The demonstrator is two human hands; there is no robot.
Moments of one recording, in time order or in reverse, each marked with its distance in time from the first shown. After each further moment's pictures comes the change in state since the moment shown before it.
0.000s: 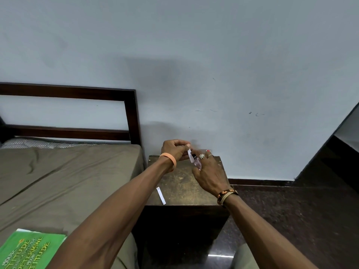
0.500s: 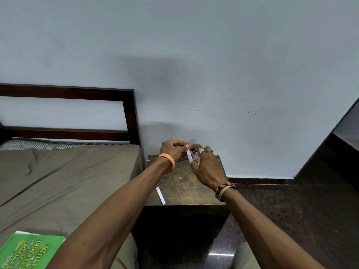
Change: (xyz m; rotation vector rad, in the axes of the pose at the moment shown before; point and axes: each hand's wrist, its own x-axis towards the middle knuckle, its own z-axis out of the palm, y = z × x) left_hand 0.006 -0.005 -0.001 -0.012 -0.004 -0.004; right_hand 0.013 -0.004 -0.003 0.013 0.072 -0.027
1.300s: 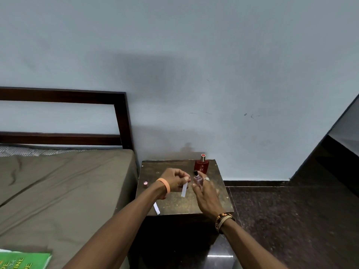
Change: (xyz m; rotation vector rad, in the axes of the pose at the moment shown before) left_hand 0.007 -0.065 -0.006 0.275 -0.284 -0.180; right_hand -0.026 0.058 0.063 0.313 -0.143 0.309
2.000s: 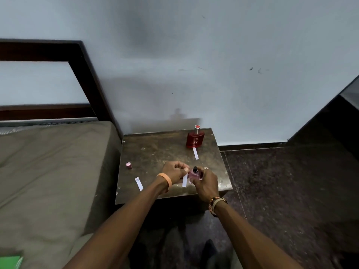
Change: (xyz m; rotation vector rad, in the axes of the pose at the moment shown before) left_hand 0.107 -0.091 0.046 -0.045 0.044 -0.181; right_hand 0.065 0.098 0.039 0.001 0.026 0.262
